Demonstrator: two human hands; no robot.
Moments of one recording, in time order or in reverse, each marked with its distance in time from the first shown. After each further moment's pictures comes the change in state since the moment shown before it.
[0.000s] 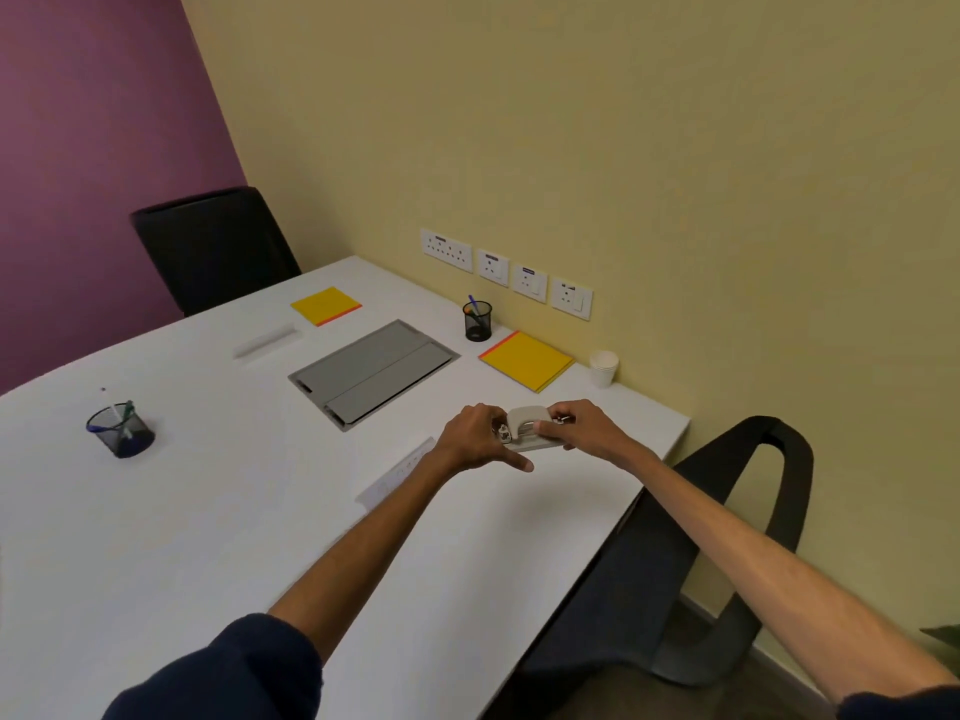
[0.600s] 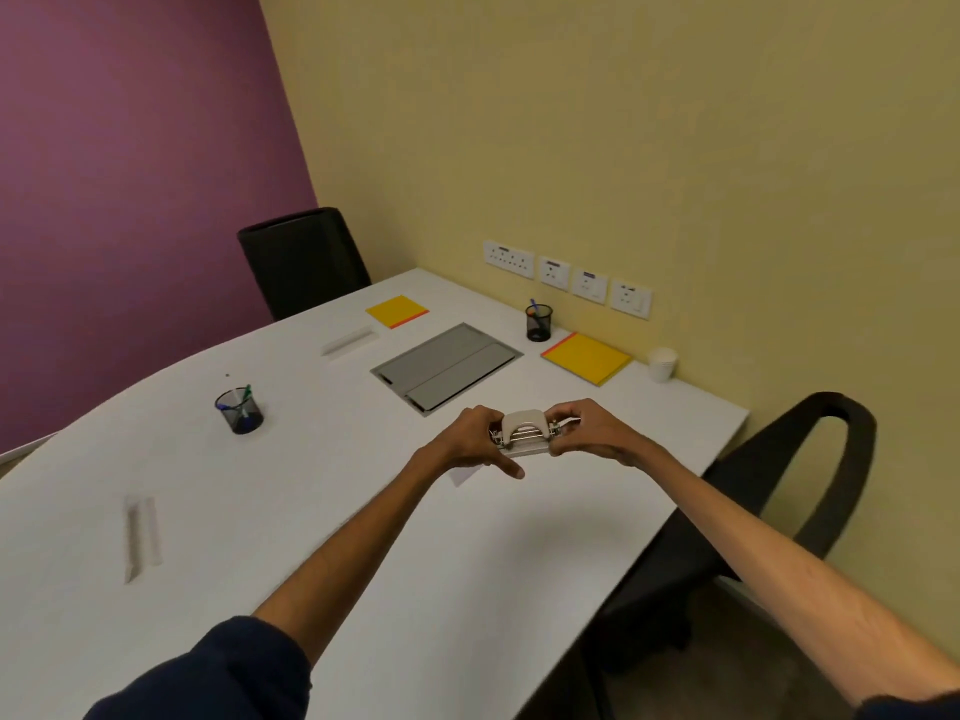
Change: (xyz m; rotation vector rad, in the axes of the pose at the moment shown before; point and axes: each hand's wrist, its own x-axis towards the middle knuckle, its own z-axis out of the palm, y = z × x) left_hand -0.149 -0.062 -0.079 -0.036 -0.098 -0.014; right_hand -0.074 -0.092 0.104 0.019 -0.156 -0.160
